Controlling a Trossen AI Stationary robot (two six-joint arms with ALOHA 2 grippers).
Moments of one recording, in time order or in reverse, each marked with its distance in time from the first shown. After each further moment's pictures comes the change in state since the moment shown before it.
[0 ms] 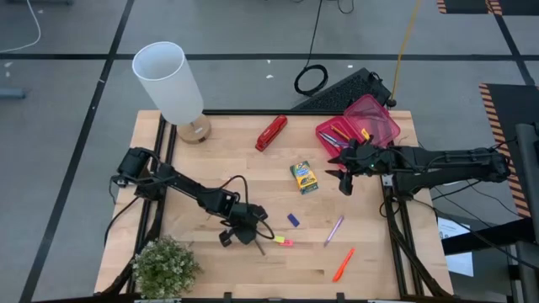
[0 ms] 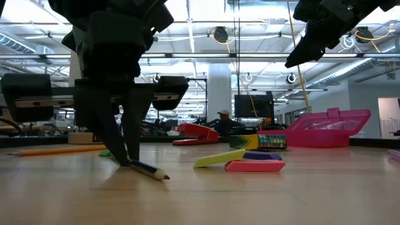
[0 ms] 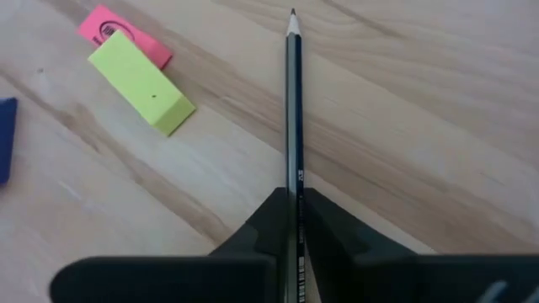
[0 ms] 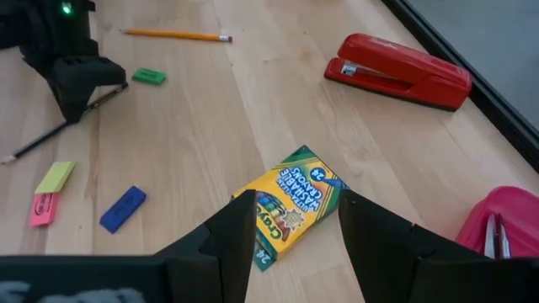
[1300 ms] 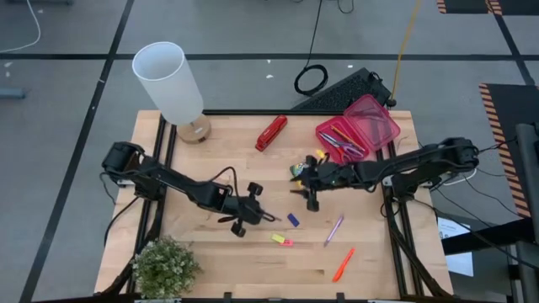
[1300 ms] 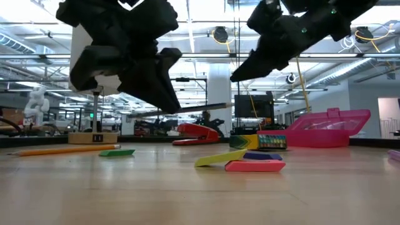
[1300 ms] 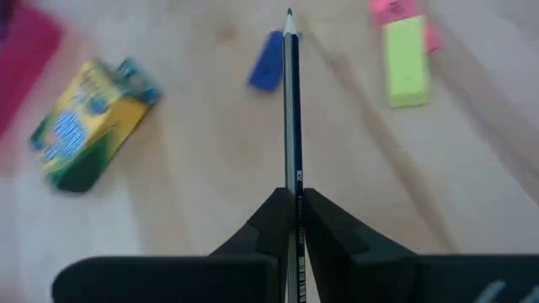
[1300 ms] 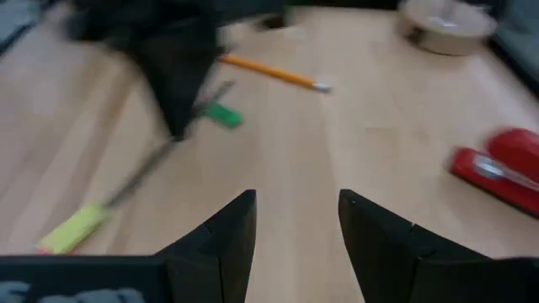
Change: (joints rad) left arm 0.003 -0.164 0.000 -0.012 -0.454 -0.336; right arm 0.103 0.548 0.005 0.670 -0.101 -0.173
